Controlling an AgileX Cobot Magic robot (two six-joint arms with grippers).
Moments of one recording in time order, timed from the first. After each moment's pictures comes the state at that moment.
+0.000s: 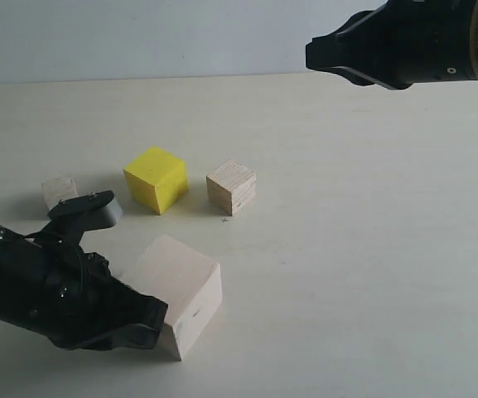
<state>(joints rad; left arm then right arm) -0.62 1.51 -0.54 -1.03 0.51 0.57 0.34 1.35 -0.85 -1.74 -0.40 1.88</state>
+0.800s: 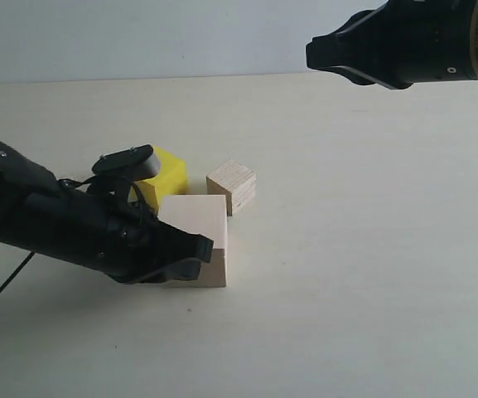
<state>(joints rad) -0.63 1.70 -0.70 -1.31 0.39 0.86 0.34 1.35 -0.85 -1.74 -0.40 1.88</state>
